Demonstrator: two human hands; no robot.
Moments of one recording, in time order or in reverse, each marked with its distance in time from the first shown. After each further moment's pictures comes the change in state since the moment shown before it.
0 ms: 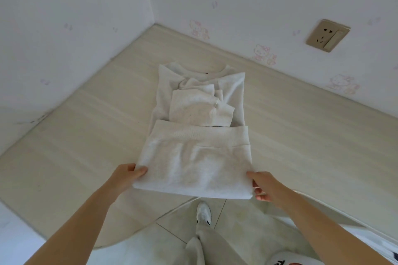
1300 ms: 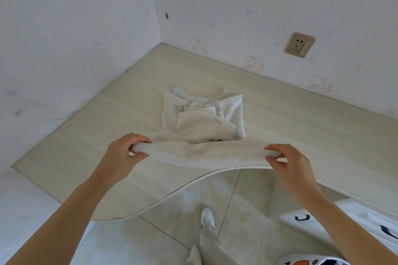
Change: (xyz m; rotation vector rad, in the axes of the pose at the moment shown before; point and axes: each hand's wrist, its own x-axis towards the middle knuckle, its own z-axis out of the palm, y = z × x) left_hand -0.128 0.006 -0.048 0.234 0.249 0.959; right_hand -0.165 0.048 -0.014 -0.264 0.573 -1.057
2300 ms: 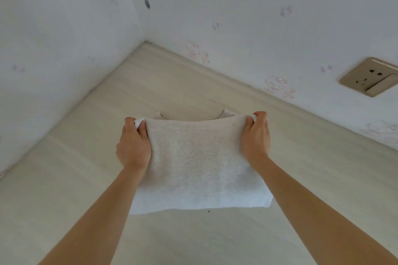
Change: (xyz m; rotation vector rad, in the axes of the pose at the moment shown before) left_hand 0.335 -0.076 0.135 0.300 0.411 -0.595; right_hand 0.381 0.029 0.172 0.024 0.063 0.332
